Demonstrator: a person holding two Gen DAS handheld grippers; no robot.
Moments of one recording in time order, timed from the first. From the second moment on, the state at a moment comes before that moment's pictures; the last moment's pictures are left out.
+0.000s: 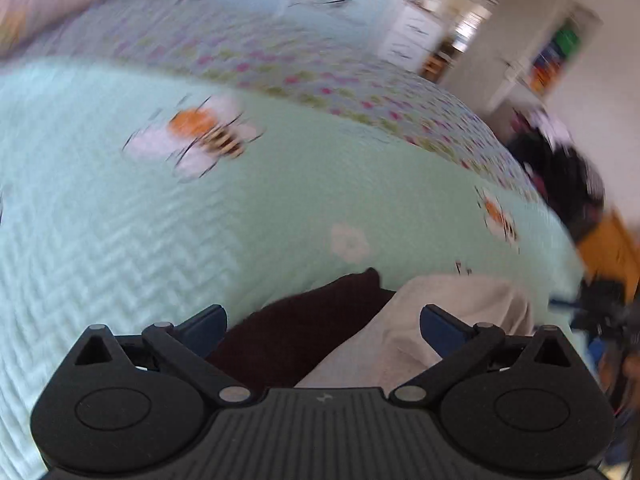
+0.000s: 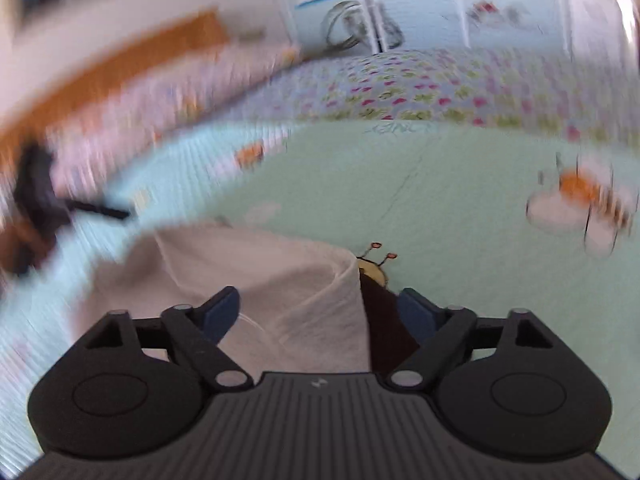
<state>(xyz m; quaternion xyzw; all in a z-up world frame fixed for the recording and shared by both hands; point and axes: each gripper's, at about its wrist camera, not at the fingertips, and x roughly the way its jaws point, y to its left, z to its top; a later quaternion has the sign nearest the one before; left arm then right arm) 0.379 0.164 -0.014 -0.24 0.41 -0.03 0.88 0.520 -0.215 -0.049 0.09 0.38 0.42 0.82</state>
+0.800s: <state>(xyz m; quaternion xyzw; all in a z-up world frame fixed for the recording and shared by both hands) 0.052 -0.081 -0.040 0.39 0.28 0.07 0.87 0.167 -0.168 -0.078 -0.47 0.14 0.27 0.83</state>
